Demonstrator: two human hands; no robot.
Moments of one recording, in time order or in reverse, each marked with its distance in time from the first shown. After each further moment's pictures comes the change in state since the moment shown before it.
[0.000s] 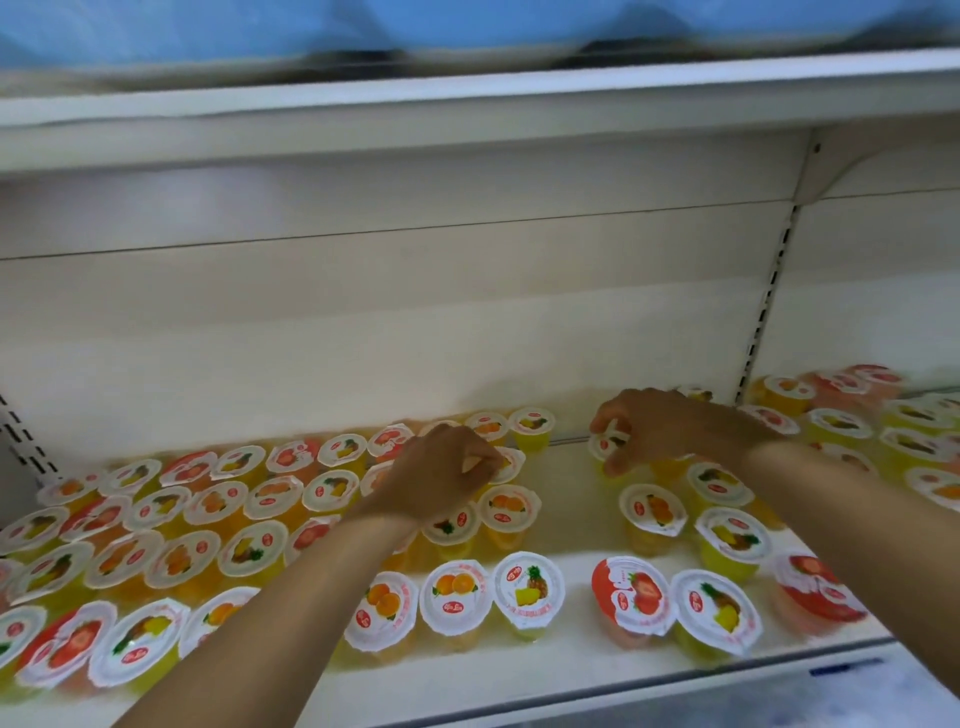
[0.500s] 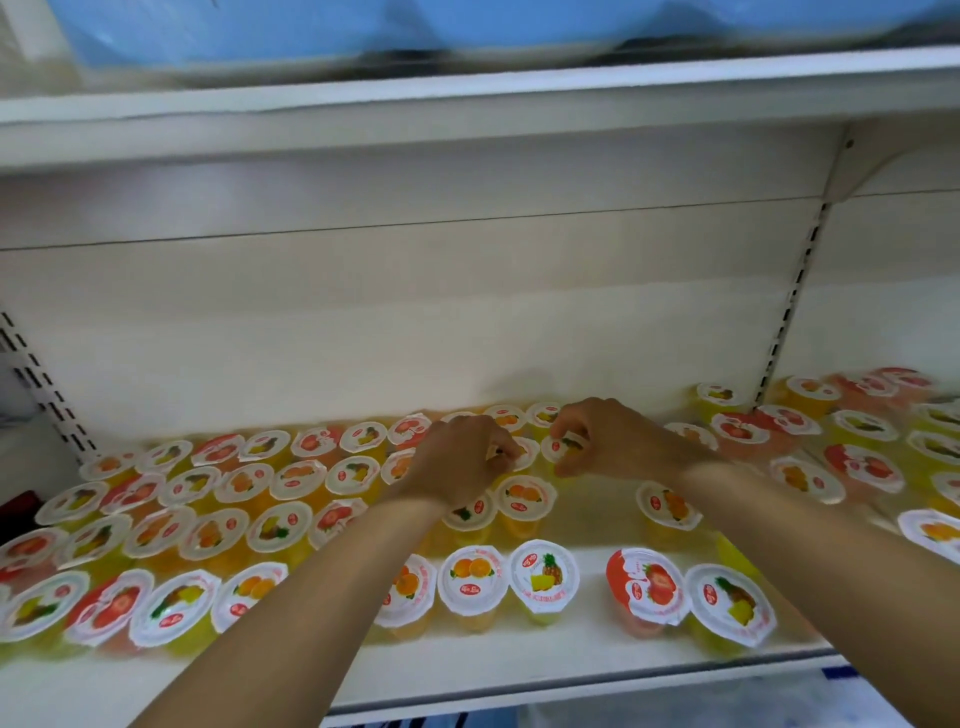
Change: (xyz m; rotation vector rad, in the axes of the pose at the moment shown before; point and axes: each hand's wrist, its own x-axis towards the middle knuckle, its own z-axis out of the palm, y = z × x) left_hand 0.000 0.008 0.002 0.095 0.041 -0.035; right_hand 0.009 -0.050 0.032 0.247 0.178 -0.224
